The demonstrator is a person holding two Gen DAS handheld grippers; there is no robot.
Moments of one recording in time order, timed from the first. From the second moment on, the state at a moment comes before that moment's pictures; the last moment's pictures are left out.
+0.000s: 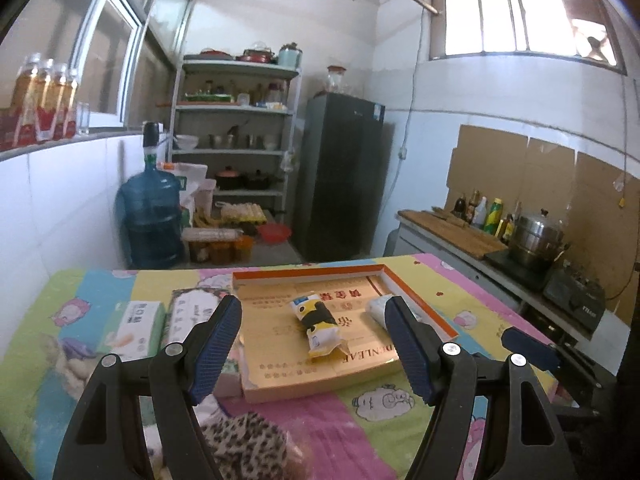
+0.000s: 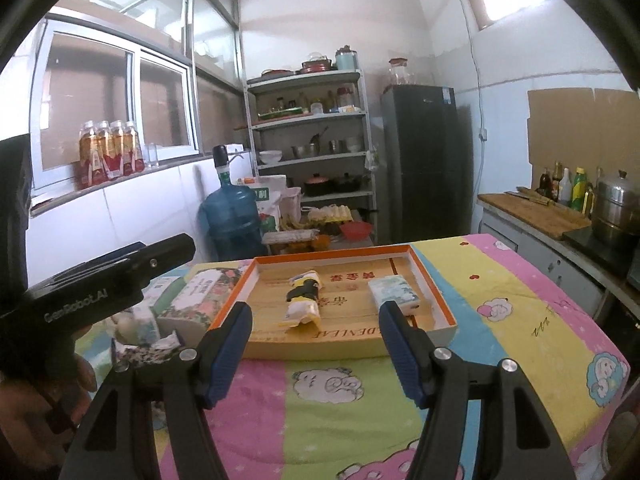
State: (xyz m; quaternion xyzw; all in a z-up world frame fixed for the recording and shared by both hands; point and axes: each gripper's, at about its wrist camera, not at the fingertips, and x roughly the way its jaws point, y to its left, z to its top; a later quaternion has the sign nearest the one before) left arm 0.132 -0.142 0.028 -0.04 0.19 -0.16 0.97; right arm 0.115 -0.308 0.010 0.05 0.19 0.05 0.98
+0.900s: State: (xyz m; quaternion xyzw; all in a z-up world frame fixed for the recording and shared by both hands) left arm 0.032 -0.042 0.006 -0.03 0.15 -0.08 0.99; right arm 0.065 -0.233 -0.012 0.05 0.19 0.10 0.97
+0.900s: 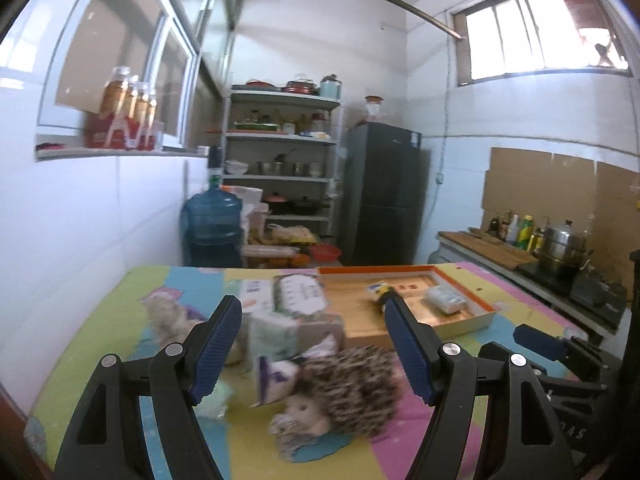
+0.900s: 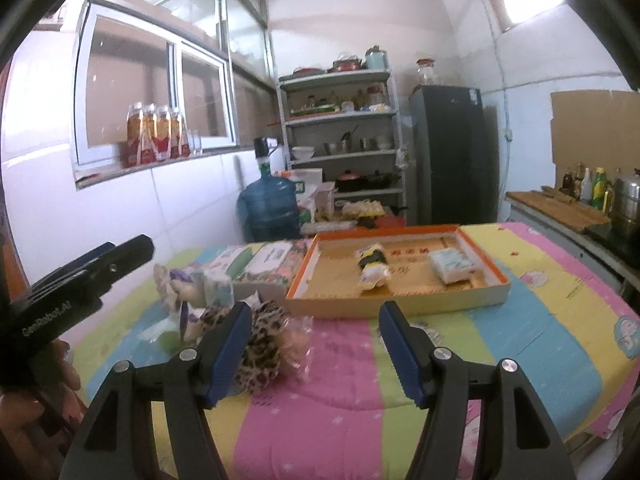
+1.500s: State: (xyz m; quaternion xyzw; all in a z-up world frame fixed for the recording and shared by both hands) left arm 0.042 0.036 -0.068 -0.06 0.20 -0.04 0.98; right arm 0.096 -0.159 -0.059 -0.02 0.25 0.16 0.95
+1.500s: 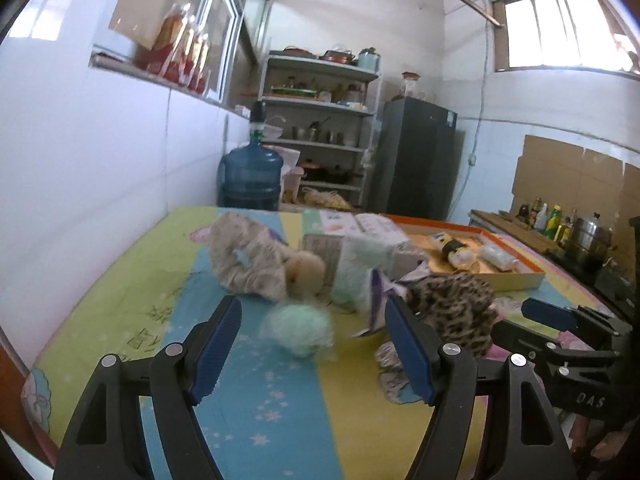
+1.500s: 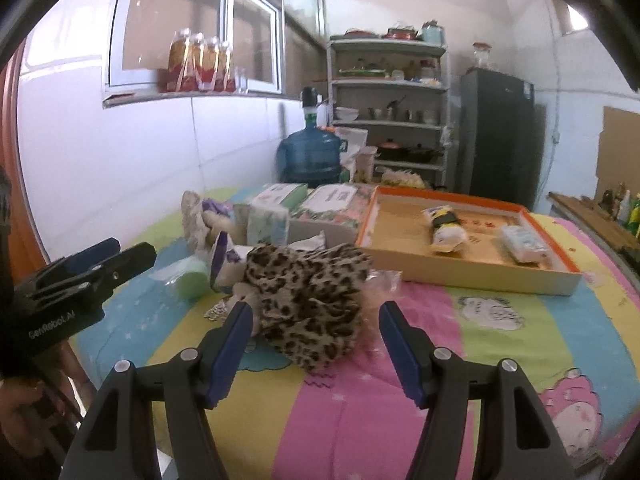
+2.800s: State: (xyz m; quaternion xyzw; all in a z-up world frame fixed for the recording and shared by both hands) left arm 0.138 0.066 -0.119 -0.14 0.32 -0.11 0.93; right arm 0.135 -0.144 -0.077 0.01 0.27 0.22 0.94
